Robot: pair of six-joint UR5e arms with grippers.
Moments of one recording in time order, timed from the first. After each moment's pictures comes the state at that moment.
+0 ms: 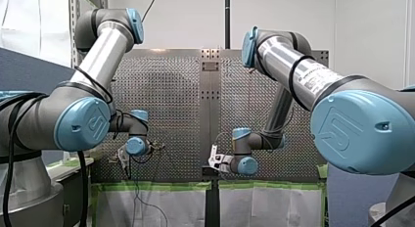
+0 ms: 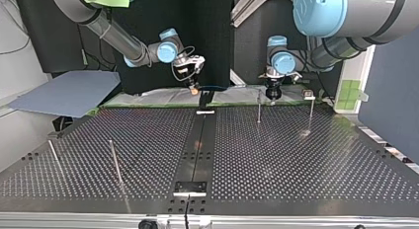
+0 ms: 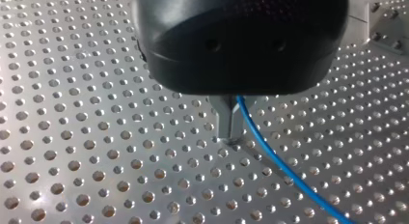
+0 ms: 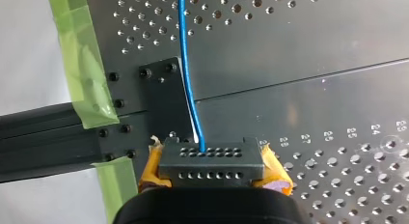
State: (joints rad) left arm -0.05 -2.28 -1.98 -2.20 -1.67 -1.92; right arm 2.17 -0.53 1.52 -0.78 1.40 1.82
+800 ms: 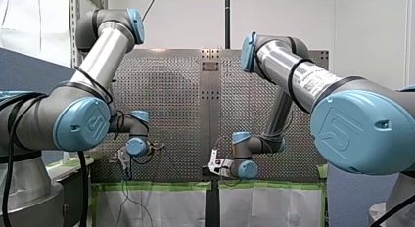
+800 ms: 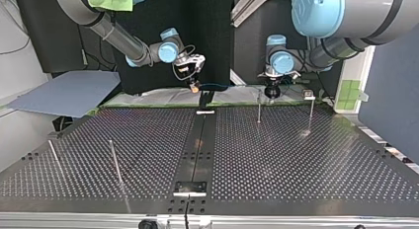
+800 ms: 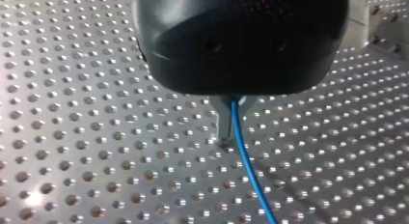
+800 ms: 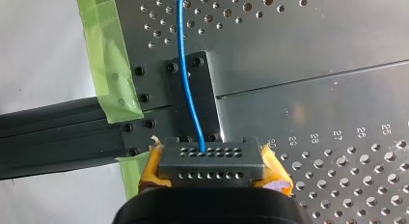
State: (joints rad) left arm -0.06 -2.29 -1.98 -2.22 -1.68 -1.93; right arm 2.17 -0.50 1.50 -0.77 1.40 1.82
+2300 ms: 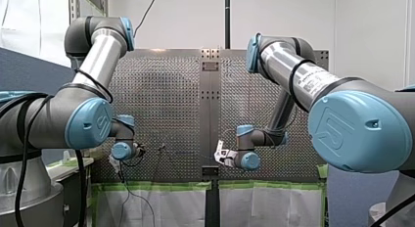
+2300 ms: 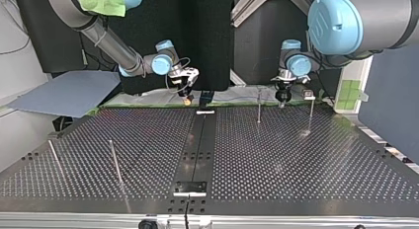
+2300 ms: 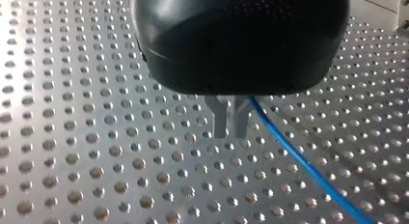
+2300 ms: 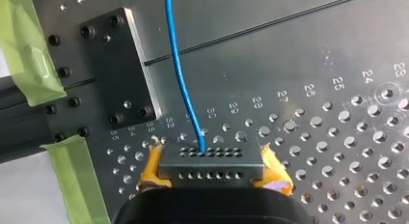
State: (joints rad) left arm 0.09 -2.33 -1.98 -2.12 -1.47 -2.00; right arm 2.12 -0.50 1.39 -0.70 1.41 1.87
